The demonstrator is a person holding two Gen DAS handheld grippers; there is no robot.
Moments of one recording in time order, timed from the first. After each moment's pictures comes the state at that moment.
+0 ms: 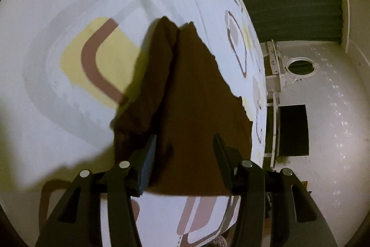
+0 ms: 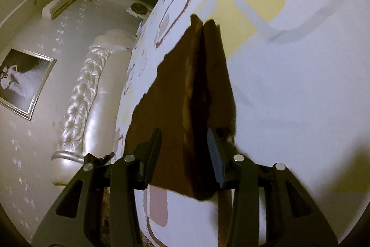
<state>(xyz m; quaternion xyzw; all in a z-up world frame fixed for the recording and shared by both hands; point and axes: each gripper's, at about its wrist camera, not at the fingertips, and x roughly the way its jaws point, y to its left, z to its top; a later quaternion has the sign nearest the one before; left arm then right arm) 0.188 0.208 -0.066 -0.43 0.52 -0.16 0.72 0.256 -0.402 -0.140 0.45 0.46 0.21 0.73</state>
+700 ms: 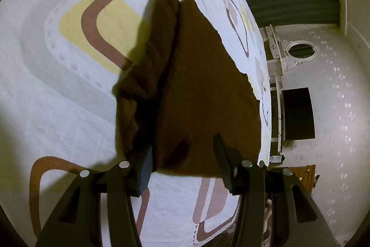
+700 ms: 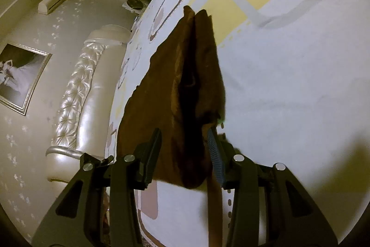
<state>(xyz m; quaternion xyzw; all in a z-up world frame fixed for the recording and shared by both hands) 0.177 0.188 -0.085 -0.40 0.54 -0.19 0.72 0.247 -0.397 -0.147 0.44 0.47 0.22 0.73</state>
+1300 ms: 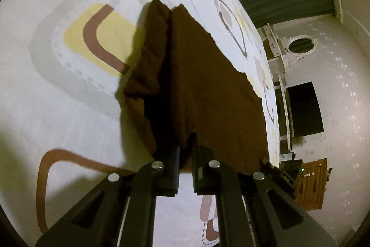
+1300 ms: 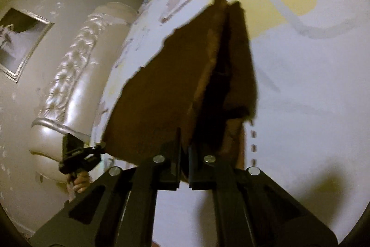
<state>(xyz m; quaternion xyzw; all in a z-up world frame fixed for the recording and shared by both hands) 0.158 0.180 -0.072 -0.36 0.51 -0.18 0.76 0.252 -0.364 -0.117 0.36 0.48 0.25 0.76</state>
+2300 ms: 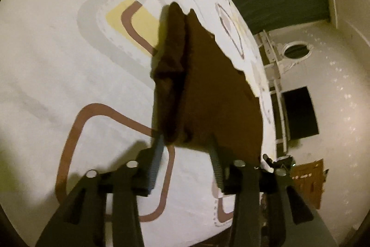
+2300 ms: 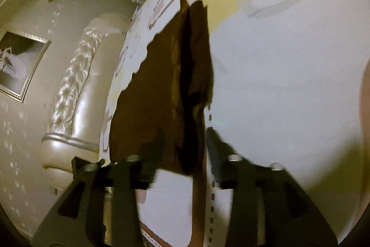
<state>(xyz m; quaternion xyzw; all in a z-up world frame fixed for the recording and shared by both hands) 0.120 0.210 -0.079 -0.39 0.49 -0.18 0.76 0.233 -0.405 -0.144 0.42 0.48 0.22 0.74</state>
